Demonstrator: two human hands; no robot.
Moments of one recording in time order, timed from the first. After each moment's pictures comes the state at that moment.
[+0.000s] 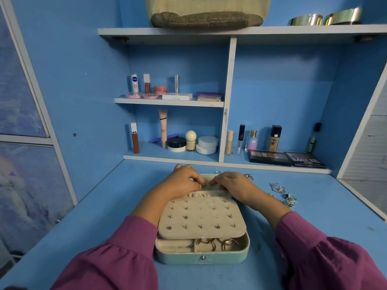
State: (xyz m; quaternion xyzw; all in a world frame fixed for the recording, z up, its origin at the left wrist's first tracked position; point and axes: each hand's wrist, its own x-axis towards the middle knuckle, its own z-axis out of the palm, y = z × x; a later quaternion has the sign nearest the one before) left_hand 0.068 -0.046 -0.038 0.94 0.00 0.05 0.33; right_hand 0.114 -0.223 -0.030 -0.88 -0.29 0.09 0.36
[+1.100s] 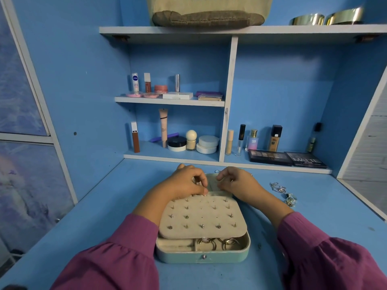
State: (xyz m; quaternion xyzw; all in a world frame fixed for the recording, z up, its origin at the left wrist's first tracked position) left_hand 0.063 -0.050 -0.036 0.94 -0.02 0.04 0.33; right_hand 0.125 -0.228 -0.043 -0.86 -0.25 0.06 0.43
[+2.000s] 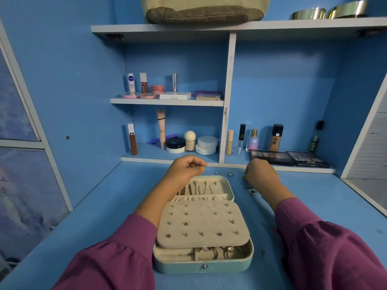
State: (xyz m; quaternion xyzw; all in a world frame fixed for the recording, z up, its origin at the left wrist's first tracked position) left_hand 0.083 -0.048 -0.034 0.80 0.04 0.15 0.58; right_hand 0.193 -0.241 -0.042 -0.98 -0.08 -0.04 0.16
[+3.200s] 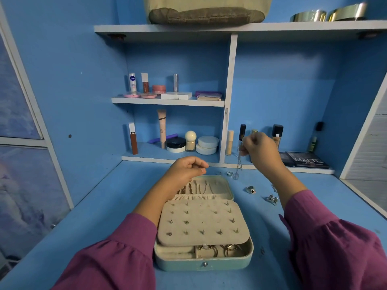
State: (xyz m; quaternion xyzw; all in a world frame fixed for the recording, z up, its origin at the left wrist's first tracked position) left_hand 0.075 -0.048 -0.030 0.80 0.02 0.10 0.59; right_hand 0.164 -0.239 0.012 -0.84 -0.19 -0.14 0.50
